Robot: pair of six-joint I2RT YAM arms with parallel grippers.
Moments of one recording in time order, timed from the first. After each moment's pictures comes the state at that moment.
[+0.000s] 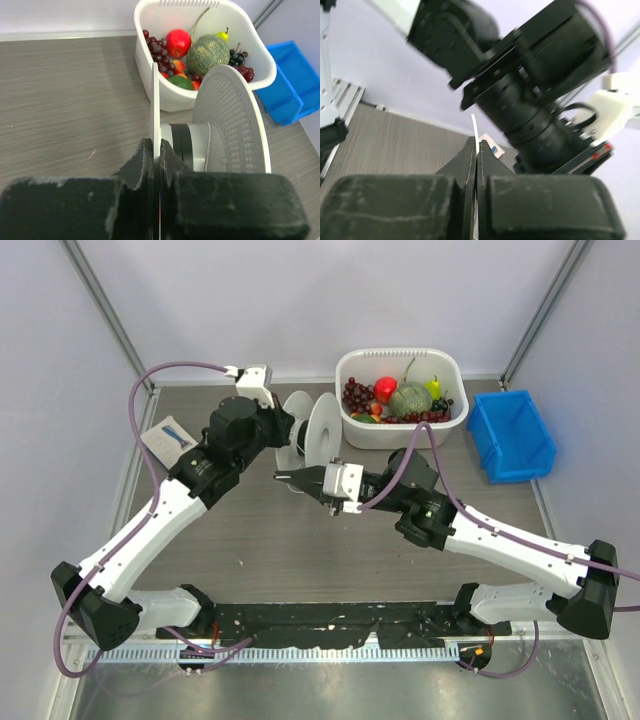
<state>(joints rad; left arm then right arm) -0.65 1.23 1.30 -0.30 -0.22 -0.37 1.05 1.19 1.05 0.37 -0.43 -0.51</state>
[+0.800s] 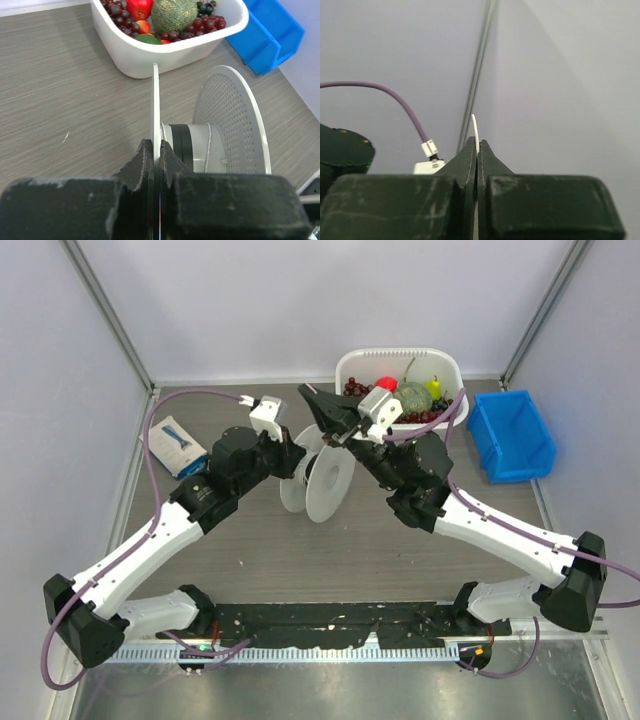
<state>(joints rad) -0.71 1.12 1.08 -0.23 -0.09 -0.31 0.97 1.28 1.18 0.71 0.02 -0.28</state>
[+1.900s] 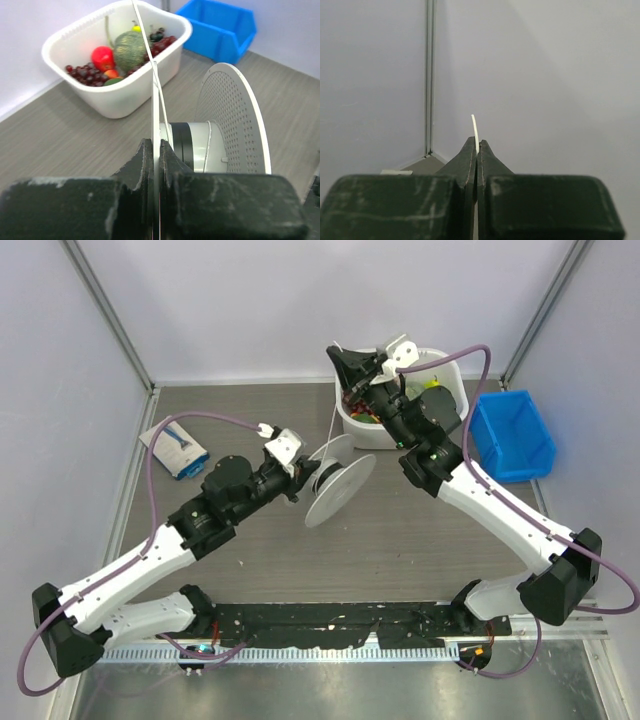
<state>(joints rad) -0.85 0.99 0.92 0.00 0.03 0.02 0.70 1.36 1.33 0.53 -0.01 -0.13</state>
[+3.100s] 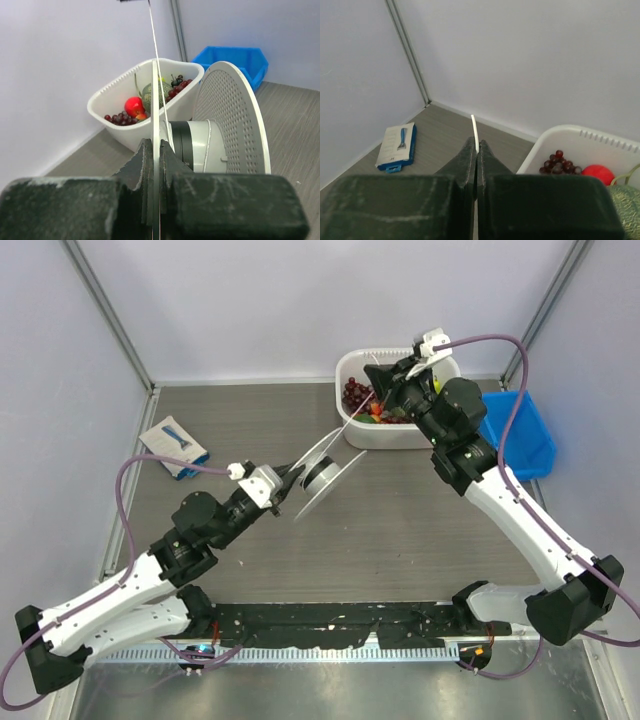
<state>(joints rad) -0.95 0.76 0.73 0.21 -0.10 0.24 0.51 1.25 1.27 0.20 -0.05 0.09</state>
